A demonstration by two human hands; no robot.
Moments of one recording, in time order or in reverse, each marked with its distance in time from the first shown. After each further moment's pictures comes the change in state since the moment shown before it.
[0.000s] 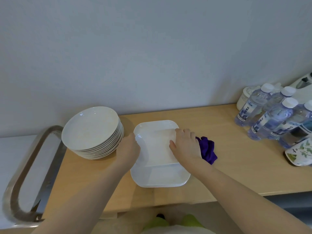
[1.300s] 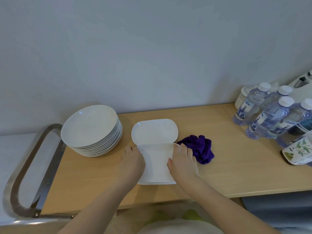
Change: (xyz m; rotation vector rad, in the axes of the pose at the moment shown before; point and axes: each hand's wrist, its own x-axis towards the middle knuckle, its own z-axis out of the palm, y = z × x) left_hand -0.053 0.001 0.026 0.266 -0.019 0.052; right_hand -0.056 0.000 0.018 0.021 -0.095 0.011
